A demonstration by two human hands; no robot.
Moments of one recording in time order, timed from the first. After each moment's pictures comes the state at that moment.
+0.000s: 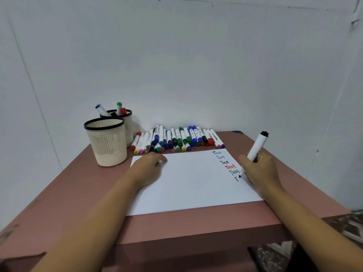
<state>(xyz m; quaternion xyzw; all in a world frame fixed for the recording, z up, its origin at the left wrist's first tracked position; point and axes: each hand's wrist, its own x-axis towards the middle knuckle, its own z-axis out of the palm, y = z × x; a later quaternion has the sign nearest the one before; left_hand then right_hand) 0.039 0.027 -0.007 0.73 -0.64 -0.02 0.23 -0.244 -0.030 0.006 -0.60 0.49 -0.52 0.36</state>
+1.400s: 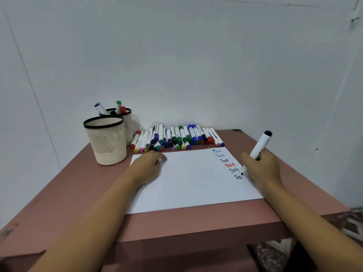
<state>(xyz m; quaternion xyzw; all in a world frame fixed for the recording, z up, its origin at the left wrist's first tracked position) 0.041 0.026 -0.009 0.73 -0.64 -0.01 0.23 -0.247 -0.029 0.006 -0.58 0.52 -0.53 0.33</state>
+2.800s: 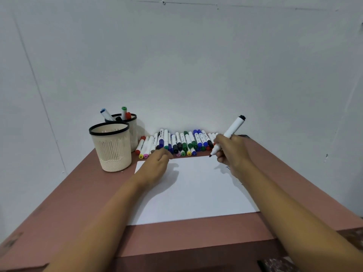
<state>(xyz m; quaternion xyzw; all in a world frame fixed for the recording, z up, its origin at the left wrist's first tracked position) 0.010 0.044 0.025 0.67 -0.57 -0.16 0.44 -0.169 -0.041 0.053 -0.56 0.39 -0.50 0.53</state>
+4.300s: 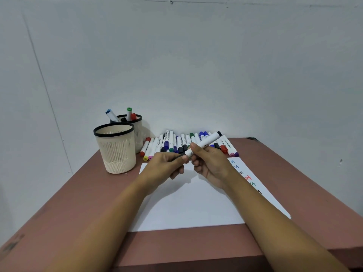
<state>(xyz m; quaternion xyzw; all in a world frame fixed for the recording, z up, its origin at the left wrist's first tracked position) 0.006 0.043 0.028 0.58 -0.55 -0.31 0.52 -0.126 -0.033 0.032 -0.55 0.22 -0.39 0.70</state>
